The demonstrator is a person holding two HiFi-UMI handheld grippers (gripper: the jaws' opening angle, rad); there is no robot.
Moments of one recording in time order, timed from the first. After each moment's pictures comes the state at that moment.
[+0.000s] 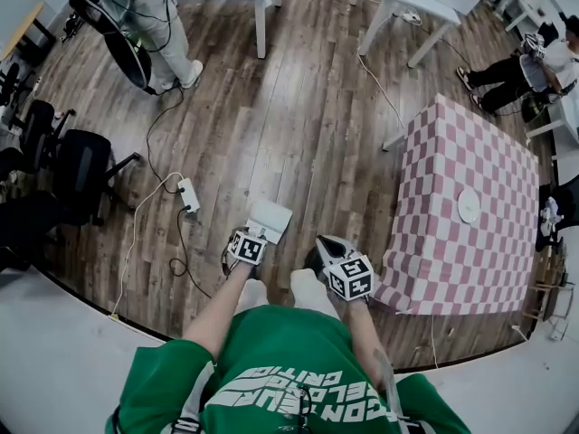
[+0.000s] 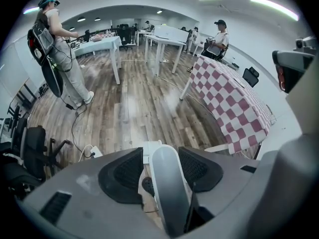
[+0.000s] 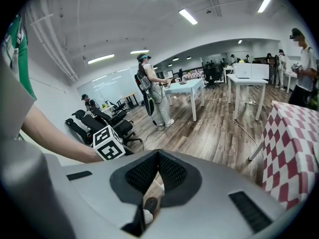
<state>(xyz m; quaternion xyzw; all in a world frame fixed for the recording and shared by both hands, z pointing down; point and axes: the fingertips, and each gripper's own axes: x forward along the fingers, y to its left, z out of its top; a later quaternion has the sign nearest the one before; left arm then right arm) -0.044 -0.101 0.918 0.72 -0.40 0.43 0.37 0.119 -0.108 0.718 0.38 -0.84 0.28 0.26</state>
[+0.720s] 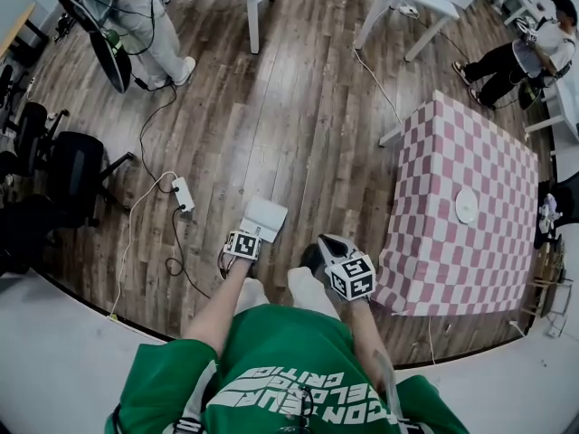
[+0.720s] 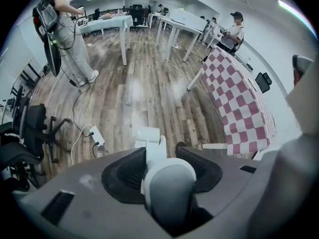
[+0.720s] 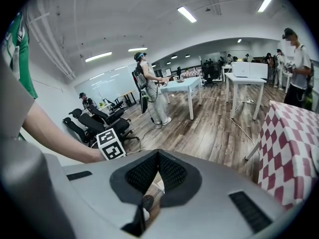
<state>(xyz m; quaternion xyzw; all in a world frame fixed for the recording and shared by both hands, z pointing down) -0.049 -0.098 0.951 0.66 -0.40 0.46 0.45 0.146 -0.129 0.727 0.38 -0.84 0.28 0.27</state>
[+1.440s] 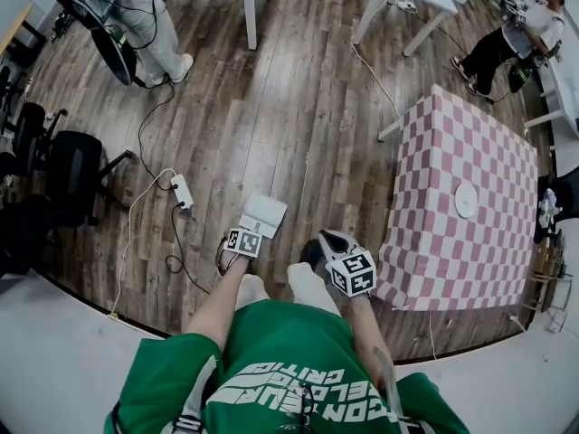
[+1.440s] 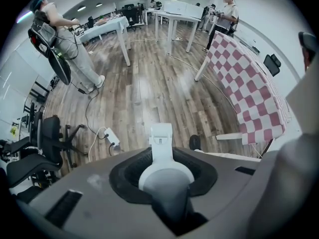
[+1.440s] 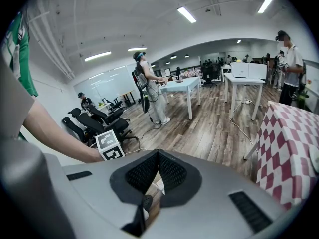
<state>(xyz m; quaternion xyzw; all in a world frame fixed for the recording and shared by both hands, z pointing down) -0.068 -0.086 0.961 0.62 -0.41 0.52 0.41 0.150 -0.127 0.727 0.39 -0.83 0.28 0.28</state>
